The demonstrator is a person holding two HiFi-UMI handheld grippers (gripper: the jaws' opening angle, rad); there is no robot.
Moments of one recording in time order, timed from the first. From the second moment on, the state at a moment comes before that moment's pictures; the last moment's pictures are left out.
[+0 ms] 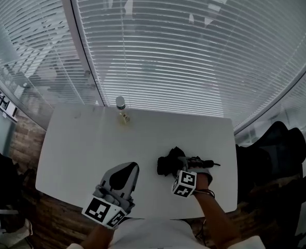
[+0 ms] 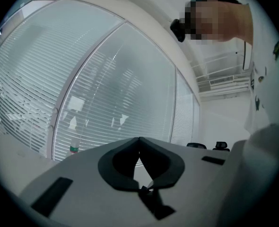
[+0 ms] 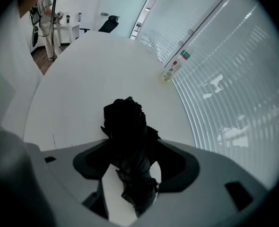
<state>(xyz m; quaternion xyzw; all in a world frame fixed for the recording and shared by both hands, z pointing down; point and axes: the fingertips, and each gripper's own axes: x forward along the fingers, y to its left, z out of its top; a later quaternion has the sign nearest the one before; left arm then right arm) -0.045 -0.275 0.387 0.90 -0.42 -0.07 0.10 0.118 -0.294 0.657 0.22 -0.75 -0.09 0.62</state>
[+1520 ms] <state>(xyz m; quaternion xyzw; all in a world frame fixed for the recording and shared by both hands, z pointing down) -0.039 -0.260 0.364 0.91 -0.41 -0.07 0.07 0.109 -0.251 0.352 0.45 -0.89 0.01 0.07</state>
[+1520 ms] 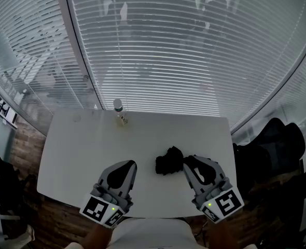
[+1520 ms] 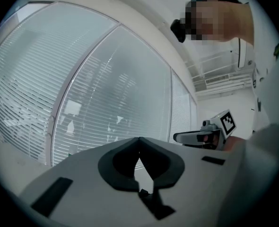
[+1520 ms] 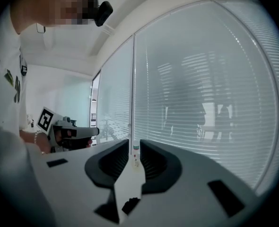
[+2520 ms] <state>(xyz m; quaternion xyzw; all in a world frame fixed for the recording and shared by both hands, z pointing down) -0.039 -0.264 0.366 0.91 -0.40 -0.07 0.08 0.109 -0.247 0.351 0.46 -0.88 0.01 0.08</state>
